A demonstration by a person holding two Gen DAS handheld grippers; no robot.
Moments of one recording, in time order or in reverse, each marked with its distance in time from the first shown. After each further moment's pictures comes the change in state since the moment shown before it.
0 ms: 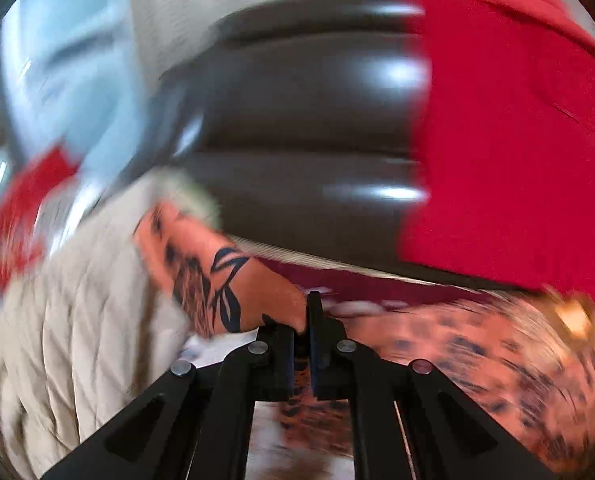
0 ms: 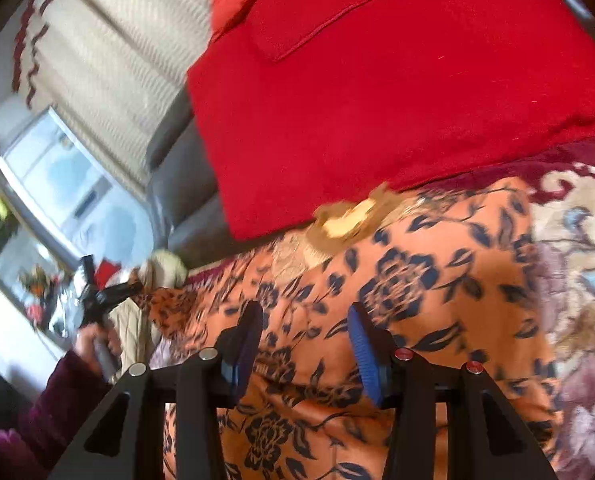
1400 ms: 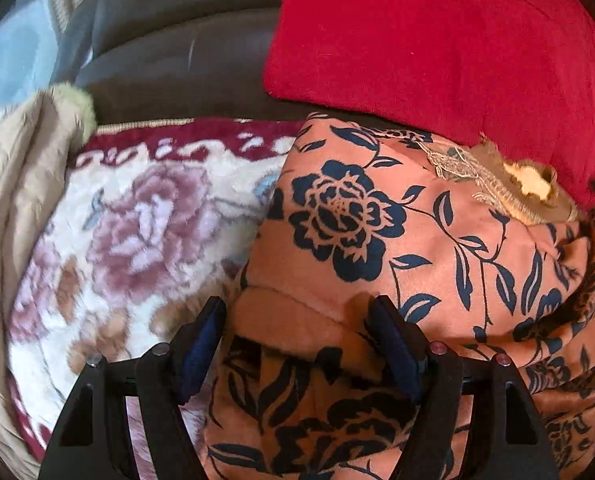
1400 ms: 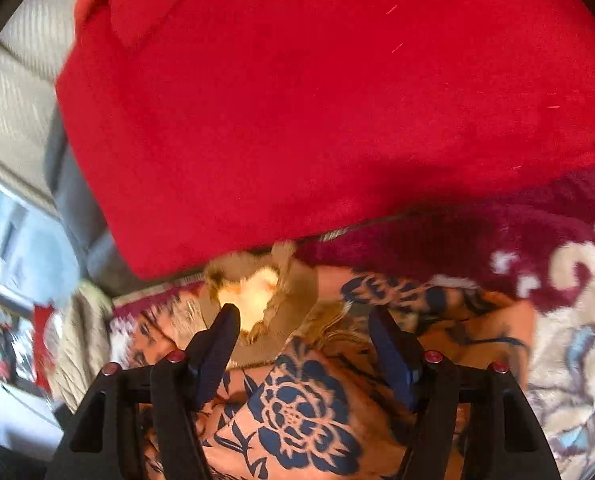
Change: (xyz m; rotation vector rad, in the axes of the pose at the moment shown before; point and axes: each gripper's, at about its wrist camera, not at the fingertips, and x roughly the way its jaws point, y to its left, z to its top) left arm 0.053 -0.084 -0.123 -0.022 0.297 -0.192; right arm 0.133 -0.051 0.121 0.114 0.270 -0.239
